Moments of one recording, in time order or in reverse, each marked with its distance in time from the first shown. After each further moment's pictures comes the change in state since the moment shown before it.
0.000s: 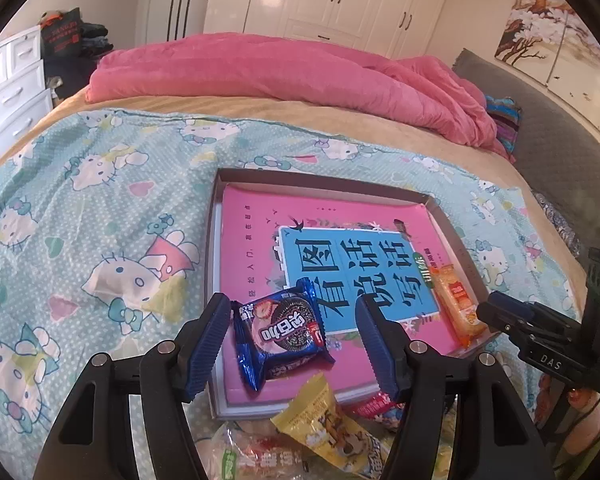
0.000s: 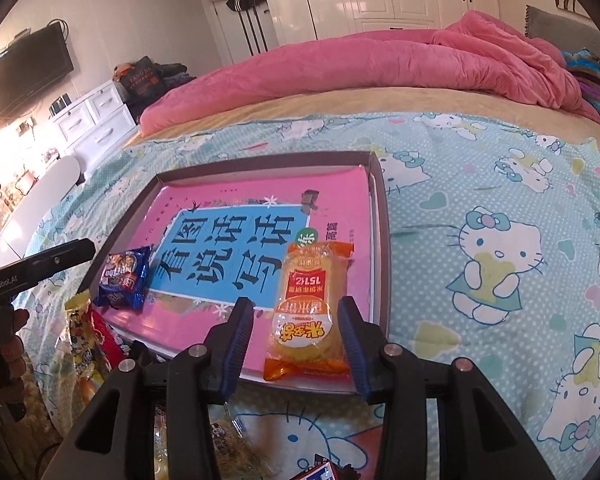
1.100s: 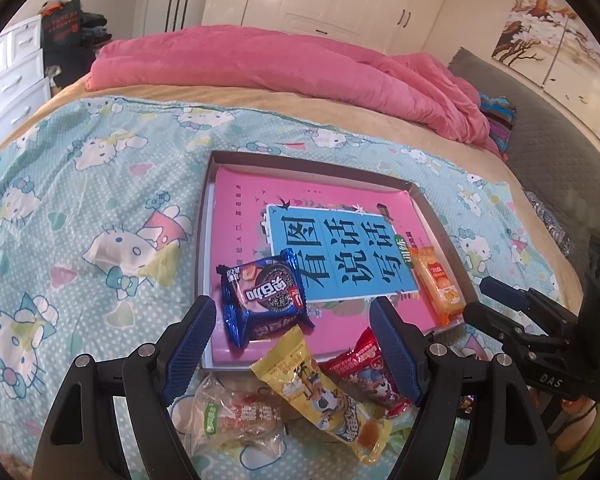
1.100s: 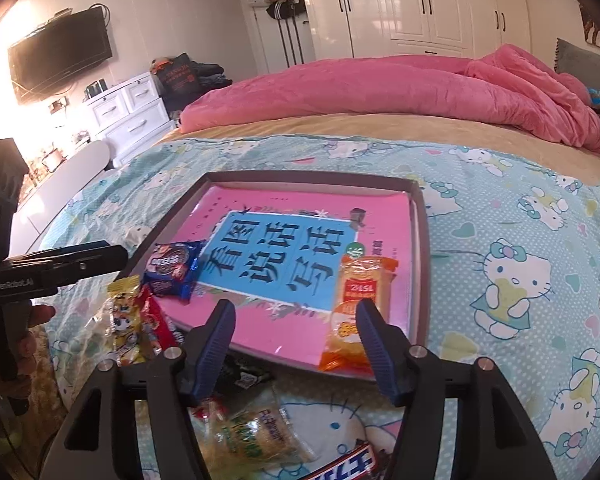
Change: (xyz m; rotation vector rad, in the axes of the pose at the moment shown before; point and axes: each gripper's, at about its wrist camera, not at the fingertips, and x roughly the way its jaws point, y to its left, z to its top) left arm -0.019 -0.007 -0.018 -0.020 0.035 -0.029; right arm -0.024 0.037 -0.005 -0.119 -0.042 0.063
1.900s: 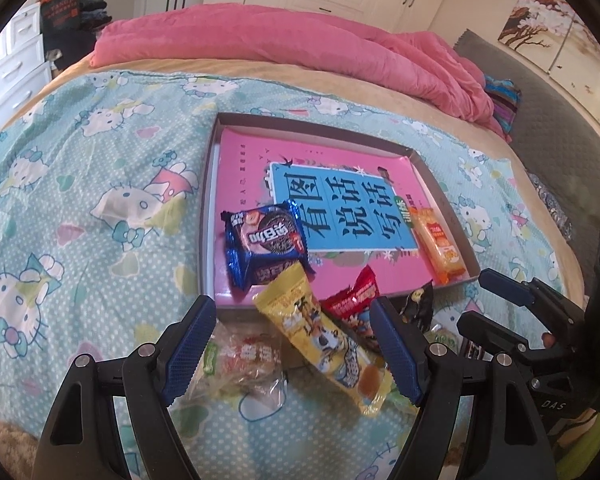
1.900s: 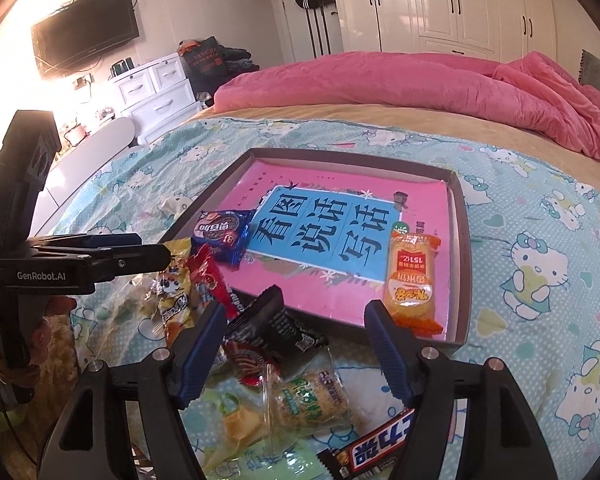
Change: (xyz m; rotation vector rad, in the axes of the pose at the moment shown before) left arm -0.011 -0.001 -0.026 -0.004 0.091 0.014; right arm -0.011 0.037 -0.019 -0.066 0.046 0.053
